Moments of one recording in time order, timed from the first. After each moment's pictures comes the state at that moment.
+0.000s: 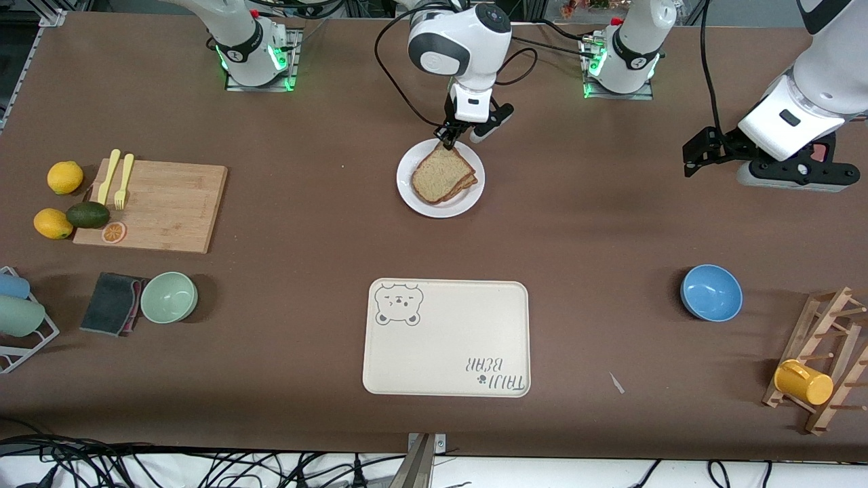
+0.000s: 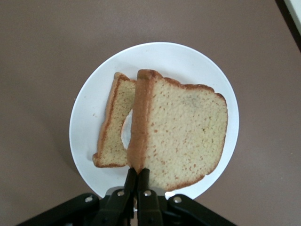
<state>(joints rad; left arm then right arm) -0.07 -0.01 -0.07 -1.67 0.02 1.64 -0.06 0.56 0.67 0.69 -1.65 -0.68 1.95 0.69</state>
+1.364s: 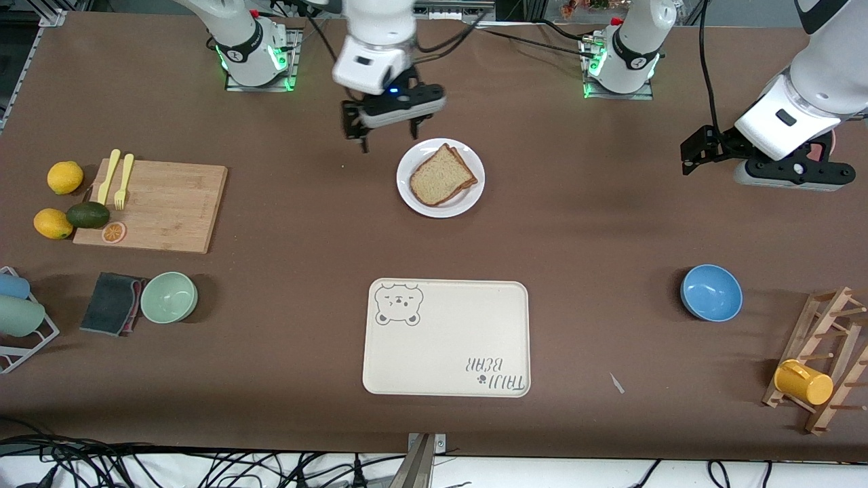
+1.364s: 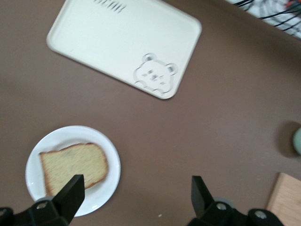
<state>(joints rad) -0.07 -0.01 -0.07 -1.67 0.02 1.61 -0.06 0.34 0.14 0.49 -1.66 -0.31 1.90 0.55</state>
